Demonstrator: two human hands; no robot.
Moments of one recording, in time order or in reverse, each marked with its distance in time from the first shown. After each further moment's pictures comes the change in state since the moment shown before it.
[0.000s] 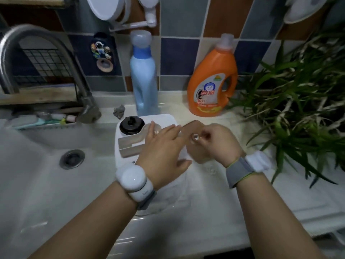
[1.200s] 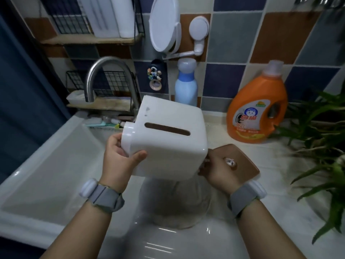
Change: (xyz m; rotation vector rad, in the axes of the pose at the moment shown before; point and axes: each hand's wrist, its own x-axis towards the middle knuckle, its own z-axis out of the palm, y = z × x) left_hand -0.062 -0.041 -0.012 -1.119 0.764 -0.613; right_hand -0.005 0.003 0.043 0.734 -0.383 -0.053
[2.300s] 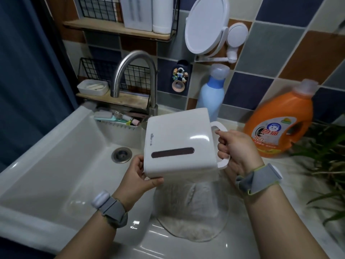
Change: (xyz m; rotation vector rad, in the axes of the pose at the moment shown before) left_hand 0.009 -0.068 -0.061 -0.092 -0.186 -0.303; right_hand 0.067 -0.099 0.019 0.706 0.243 0.155
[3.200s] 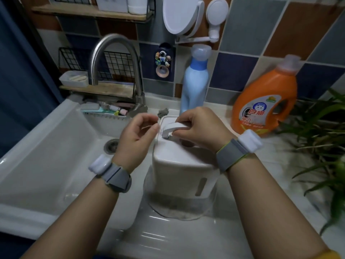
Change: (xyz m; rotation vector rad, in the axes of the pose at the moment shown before) left_hand 0.018 0.064 0.046 0.301 0.035 0.405; right_hand -0.029 -0.021 0.023 -1.238 -0.313 -0.724
